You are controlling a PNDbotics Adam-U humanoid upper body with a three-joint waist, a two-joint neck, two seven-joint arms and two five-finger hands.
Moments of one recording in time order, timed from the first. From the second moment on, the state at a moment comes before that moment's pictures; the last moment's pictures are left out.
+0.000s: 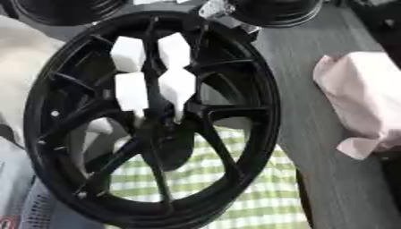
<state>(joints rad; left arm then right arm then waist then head) -0.29 0.69 0.22 -1.89 0.30 0.13 0.43 -1.24 -0.77 0.51 -1.56 0.16 -0.05 0.71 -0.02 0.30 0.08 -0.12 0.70</state>
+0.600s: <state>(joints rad) -0.29 0.69 0.22 -1.89 0.30 0.13 0.43 -1.27 -0.70 0.49 -1.46 0.23 -0.14 0.88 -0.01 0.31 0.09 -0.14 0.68</state>
